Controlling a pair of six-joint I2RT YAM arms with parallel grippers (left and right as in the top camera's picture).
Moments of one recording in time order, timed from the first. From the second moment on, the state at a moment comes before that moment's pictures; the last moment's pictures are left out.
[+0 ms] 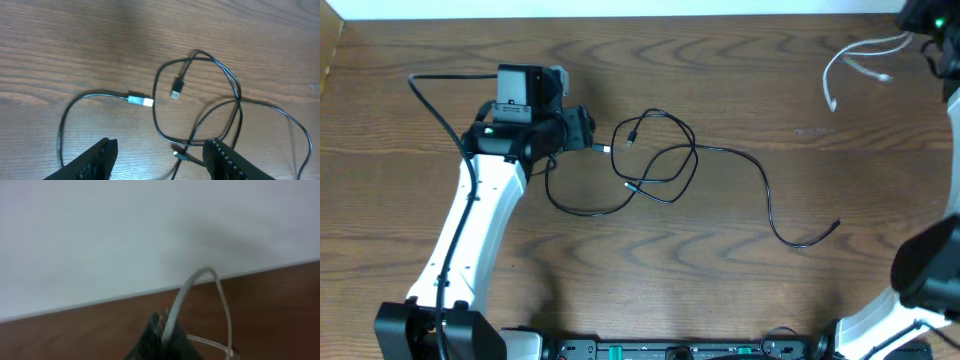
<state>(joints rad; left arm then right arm) -0.11 1.51 1.24 -0.69 0.23 -0.25 -0.31 1.88 1.80 -0.31 -0.27 0.10</state>
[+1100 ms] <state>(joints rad) -0.18 1.51 1.24 -0.68 0.26 -0.25 -0.27 1.85 1.80 -0.74 -0.43 0.14</state>
